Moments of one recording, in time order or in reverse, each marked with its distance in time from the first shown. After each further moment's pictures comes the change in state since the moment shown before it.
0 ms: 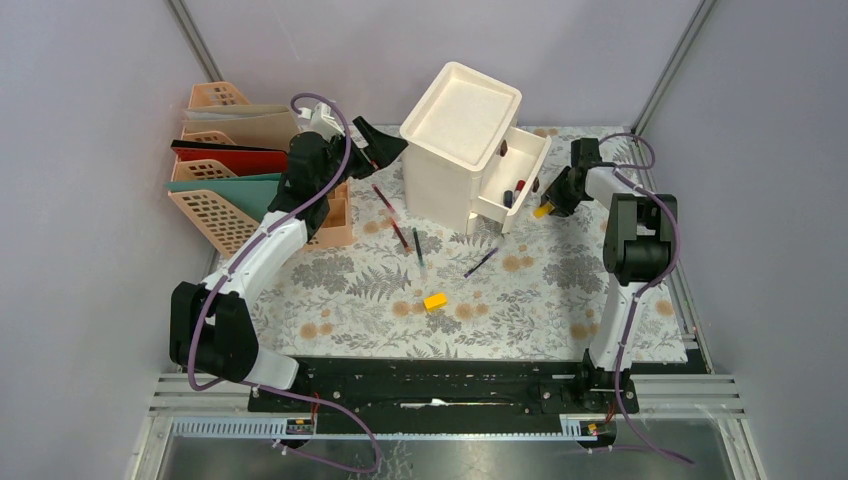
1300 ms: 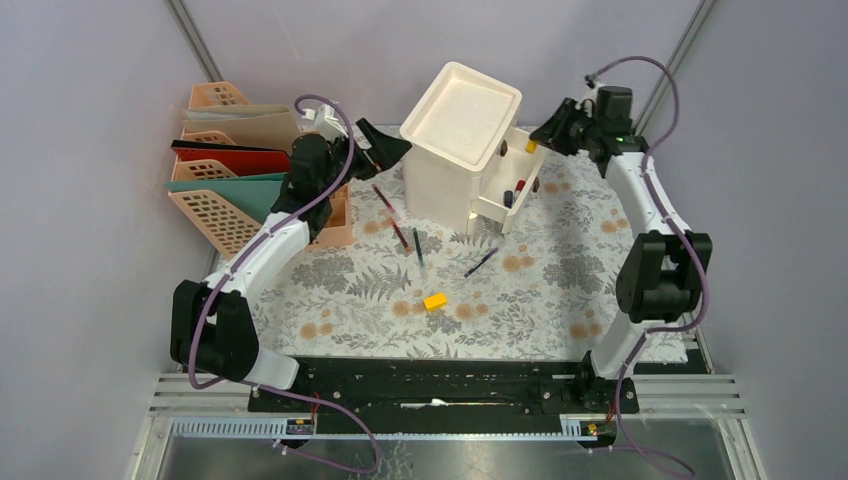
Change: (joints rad) left arm -0.009 0.005 -0.014 0.039 0.019 -0.003; right arm -0.003 -0.356 0.065 0.138 -0.368 -0.179
